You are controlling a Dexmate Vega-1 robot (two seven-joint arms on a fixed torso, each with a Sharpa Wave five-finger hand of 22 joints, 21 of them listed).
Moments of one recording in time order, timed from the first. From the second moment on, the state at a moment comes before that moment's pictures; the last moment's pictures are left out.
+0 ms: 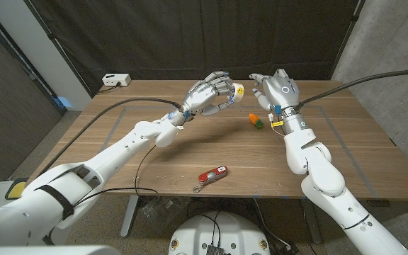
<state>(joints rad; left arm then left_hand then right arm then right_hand) 0.49 0.46 0.70 -1.13 1.31 -0.60 1.12 1.08 0.09 0.31 0.00 0.44 0.82 -0.07 0.72 0.31 0.50 -0.20 0.82 0.72 0.44 -0.05 0.21 0.66 0.07 0.02 0.63 0.23 -1.23 -0.50 -0.31 -2.17 -1.26 -0.28 -0.22 1.21 0.16 0.12 -0.13 0.30 0.55 -0.16 0.18 0.22 0.75 -0.20 0.31 0.56 0.75 -0.08 0.61 0.80 0.08 -0.04 1.44 0.19</state>
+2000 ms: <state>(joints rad) 0.49 0.41 0.66 -1.10 1.41 -0.60 1.12 1.11 0.09 0.30 0.02 0.45 0.82 -0.07 0.72 0.31 0.50 -0.20 0.82 0.72 0.45 -0.05 0.21 0.67 0.06 0.01 0.65 0.22 -1.24 -0.53 -0.28 -2.20 -1.25 -0.19 -0.18 1.13 0.11 0.03 -0.10 0.29 0.85 -0.19 0.22 0.21 1.01 -0.20 0.42 0.62 0.84 -0.10 0.66 0.85 0.12 -0.04 1.43 0.19</state>
